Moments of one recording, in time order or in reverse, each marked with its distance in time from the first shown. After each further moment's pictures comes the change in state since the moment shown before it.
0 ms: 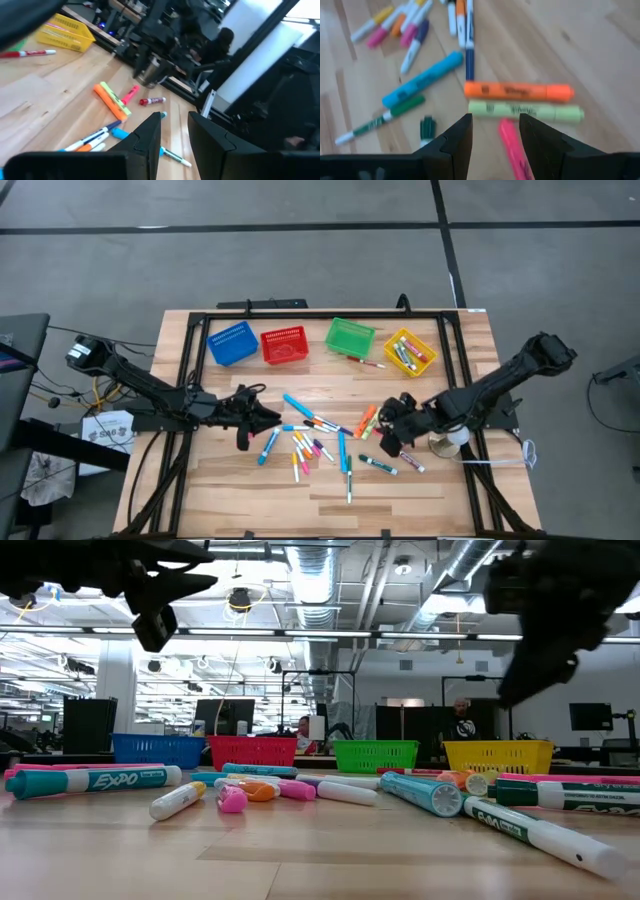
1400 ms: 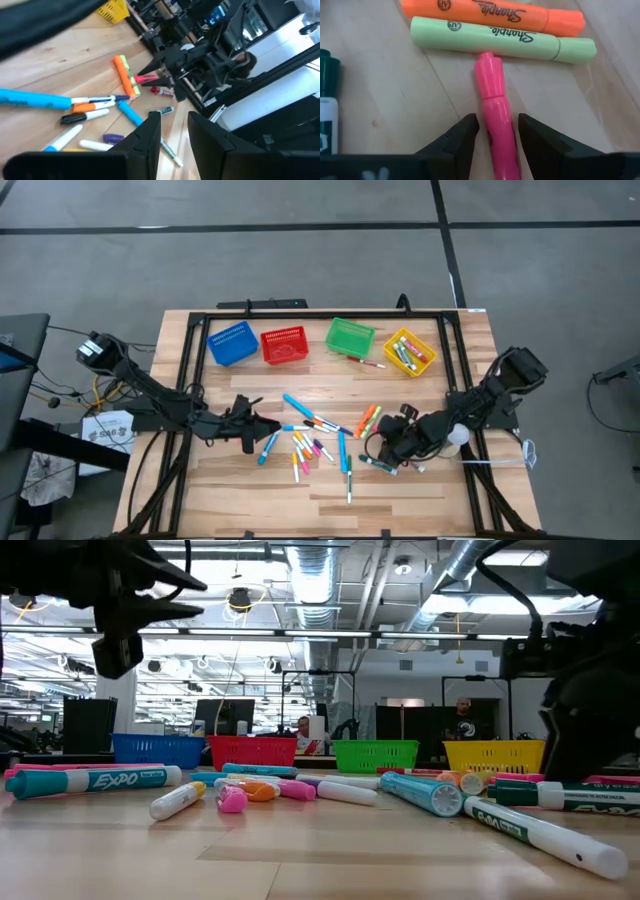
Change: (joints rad) left arm -0.162 0.144 -0.001 0.024 -0.273 -0.379; right arm 0.069 0.352 0.016 -0.048 0.040 0.080
